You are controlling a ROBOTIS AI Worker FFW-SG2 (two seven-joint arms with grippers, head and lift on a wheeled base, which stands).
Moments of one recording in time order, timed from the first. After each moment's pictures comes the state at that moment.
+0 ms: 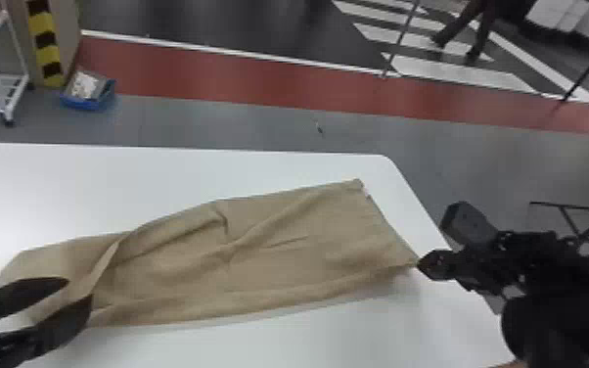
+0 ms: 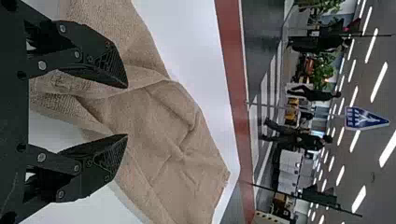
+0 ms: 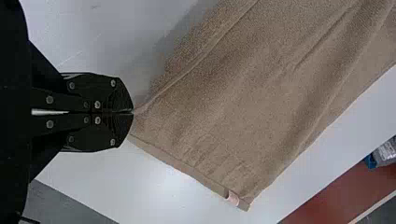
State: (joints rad) left arm 0.42 0.00 0.14 -2.20 -0.19 0.58 -0.92; right arm 0.13 -0.27 -0.48 -1.90 0.97 0.32 1.36
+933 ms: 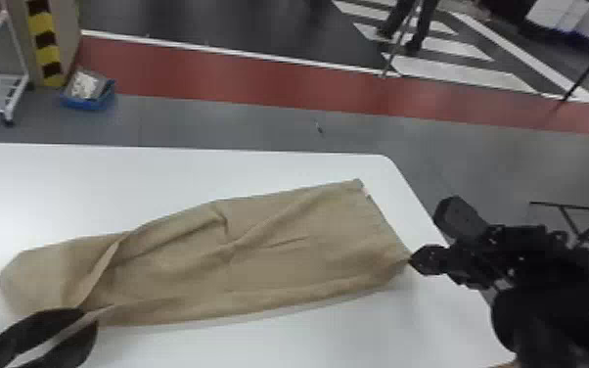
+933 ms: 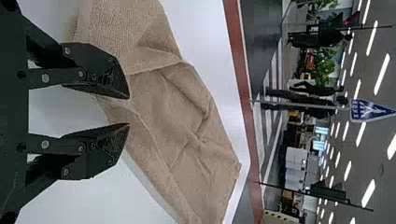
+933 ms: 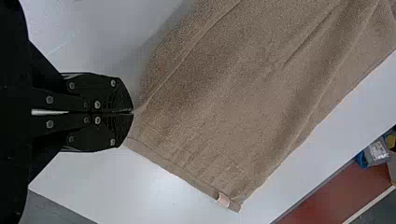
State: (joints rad) left arm 0.55 0.00 0.11 -2.22 -0.19 0.45 -0.89; right arm 0.09 -0.27 -0.46 -1.87 0.96 0.32 1.36
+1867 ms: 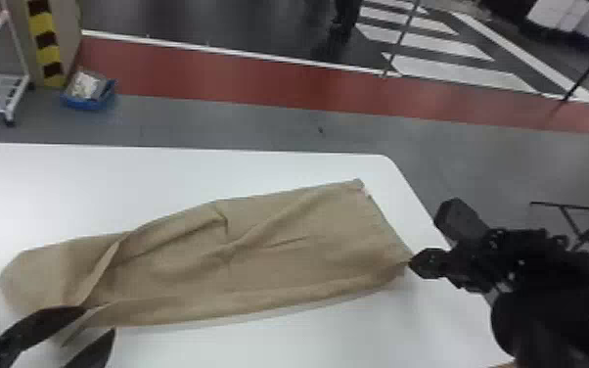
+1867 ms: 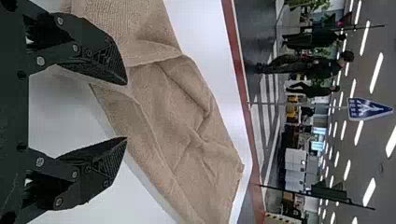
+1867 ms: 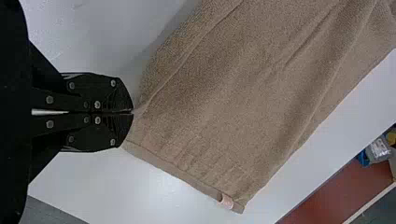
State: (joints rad) left arm 0.55 0.00 0.07 -2.16 -0.21 0.36 -0.82; right arm 0.10 -0.25 -0.46 -1.88 0.96 0.34 1.36
